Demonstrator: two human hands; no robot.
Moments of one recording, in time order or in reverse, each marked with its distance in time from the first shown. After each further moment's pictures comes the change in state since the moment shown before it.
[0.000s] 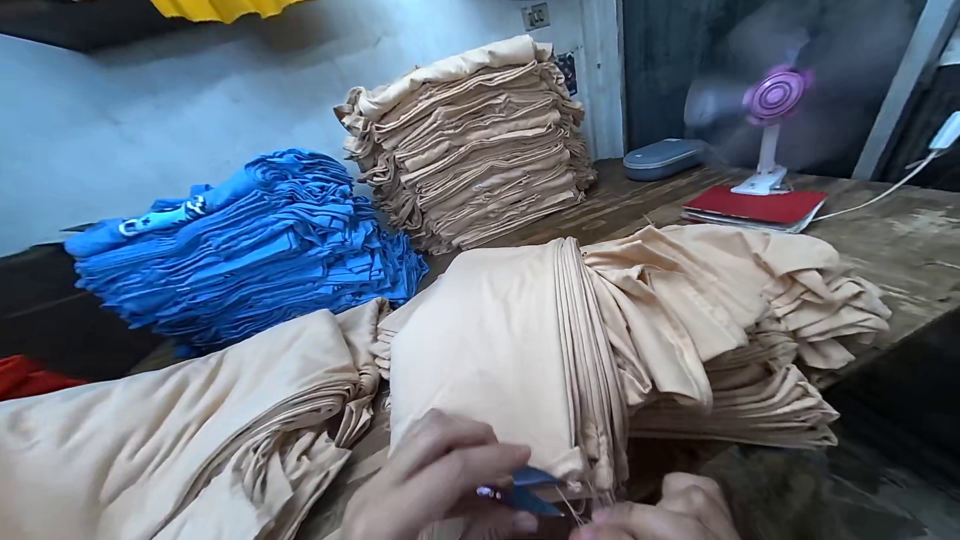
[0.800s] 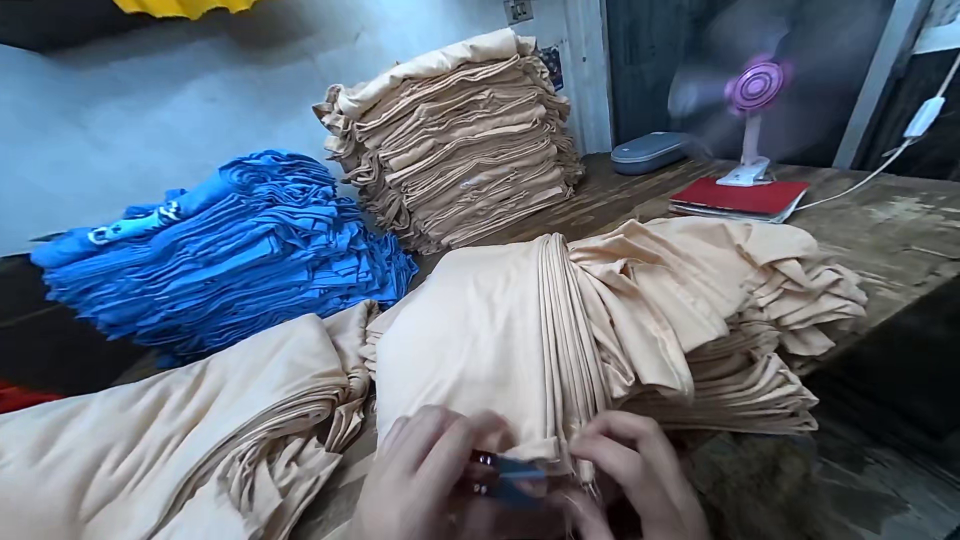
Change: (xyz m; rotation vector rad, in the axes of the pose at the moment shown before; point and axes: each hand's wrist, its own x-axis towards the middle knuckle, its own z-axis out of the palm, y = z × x) left_hand 0.006 0.006 0.008 0.355 0.041 0.010; right_hand 0.011 0.012 0.009 0.025 -0.120 0.238
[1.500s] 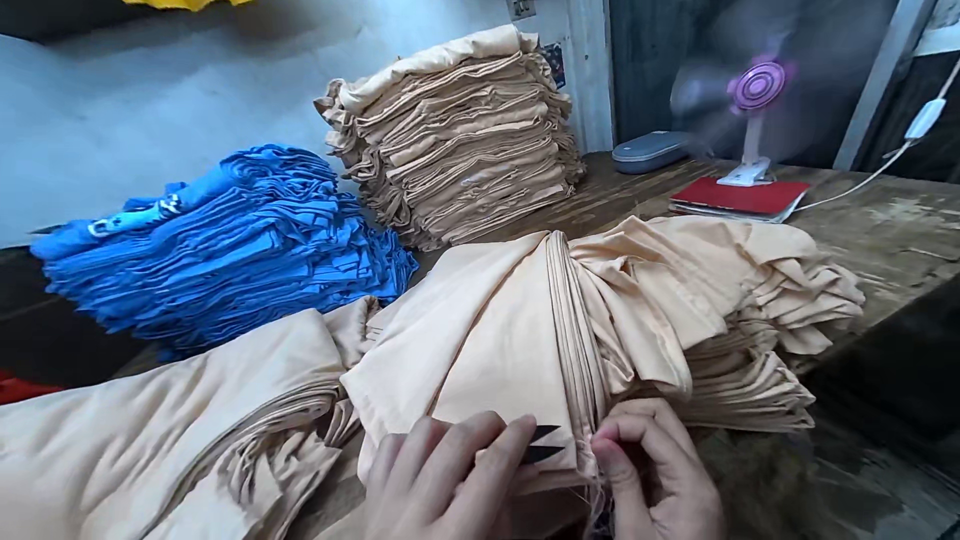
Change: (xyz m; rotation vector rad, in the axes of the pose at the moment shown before) left_hand 0.002 0.032 0.006 0.182 0.027 0.013; right_hand 0.008 -0.005 0.006 0.253 0.197 0.222
